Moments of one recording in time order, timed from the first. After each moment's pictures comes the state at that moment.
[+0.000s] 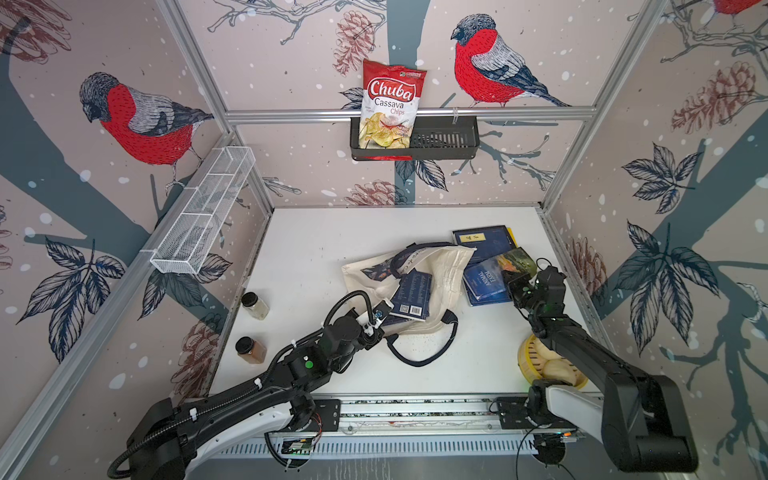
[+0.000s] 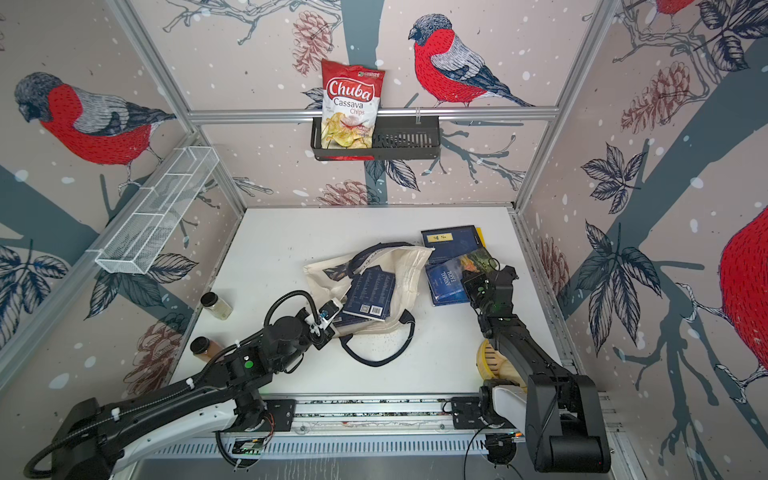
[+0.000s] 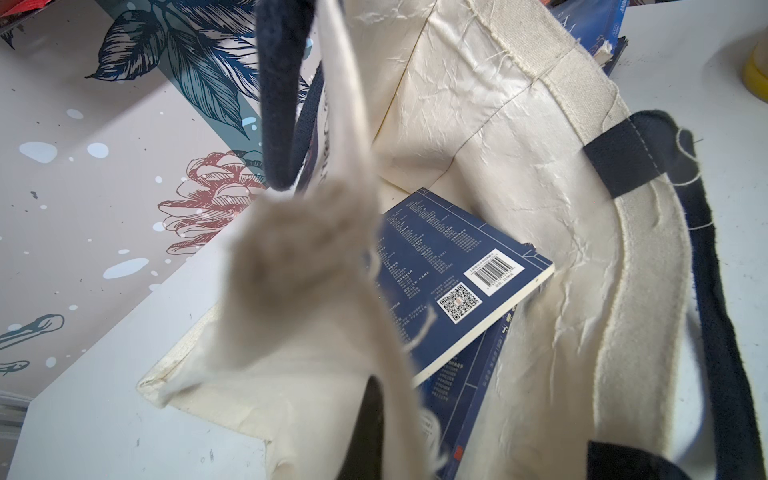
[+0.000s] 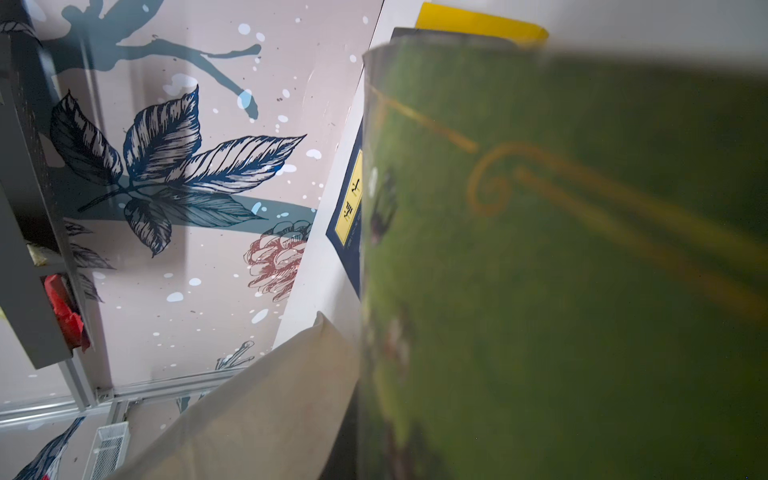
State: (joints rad) left arm -0.96 0.75 0.34 0.06 -0.32 0.29; right arm 0.05 1.13 0.37 0.33 -0.18 1.11
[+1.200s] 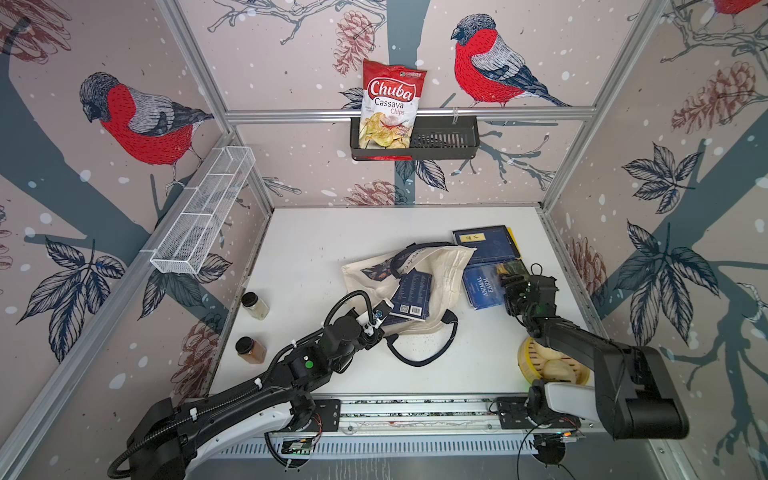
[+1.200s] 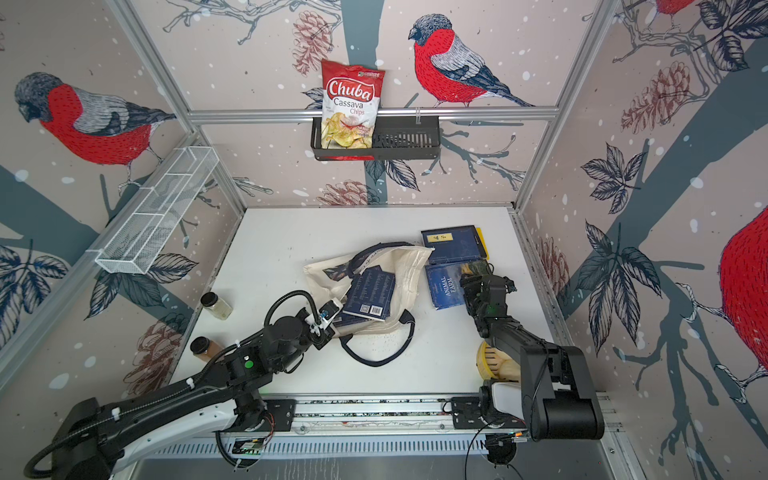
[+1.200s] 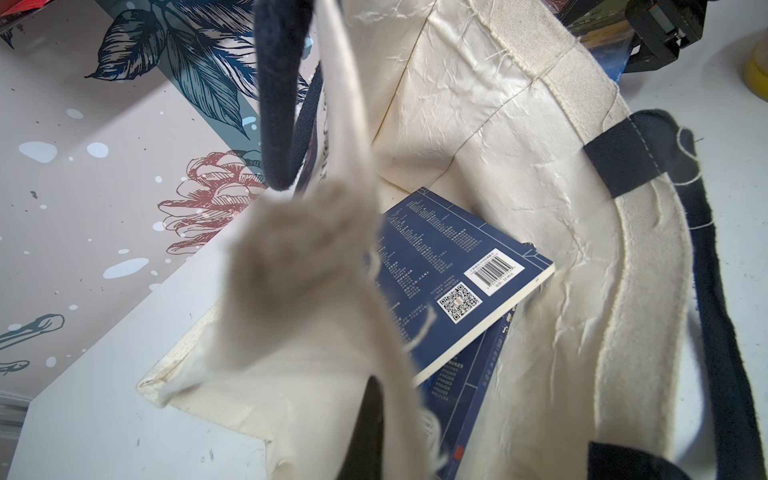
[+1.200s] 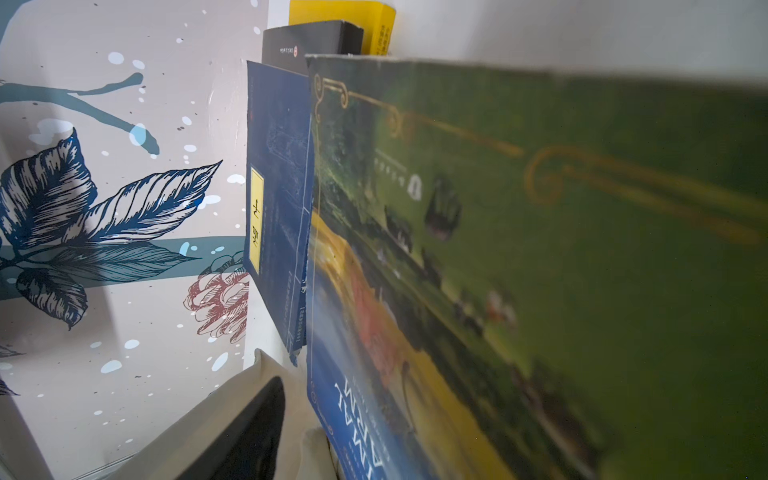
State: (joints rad) left arm -0.96 0.76 0.34 0.06 -0.32 0.29; right arm 0.05 1.26 0.34 0.33 -0.12 1.23
